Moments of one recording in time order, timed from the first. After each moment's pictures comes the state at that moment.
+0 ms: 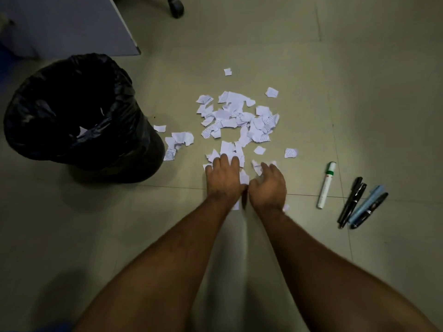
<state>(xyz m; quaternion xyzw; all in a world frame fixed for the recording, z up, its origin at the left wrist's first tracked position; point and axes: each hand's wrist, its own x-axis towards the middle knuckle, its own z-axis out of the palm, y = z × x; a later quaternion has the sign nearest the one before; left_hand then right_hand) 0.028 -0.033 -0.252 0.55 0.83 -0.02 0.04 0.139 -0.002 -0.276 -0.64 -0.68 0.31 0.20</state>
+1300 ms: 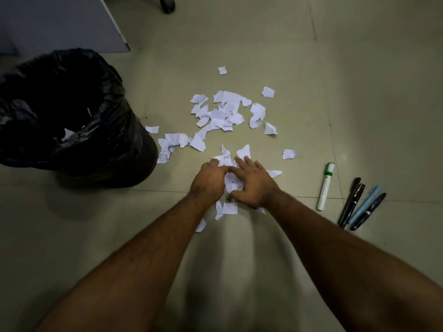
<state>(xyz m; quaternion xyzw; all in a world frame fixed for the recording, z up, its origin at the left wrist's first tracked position) -0.020 -0.029 -0.253 0.60 0.78 0.01 0.20 0.128 0.043 -0.275 -0.33 -0.91 0.26 -0.08</state>
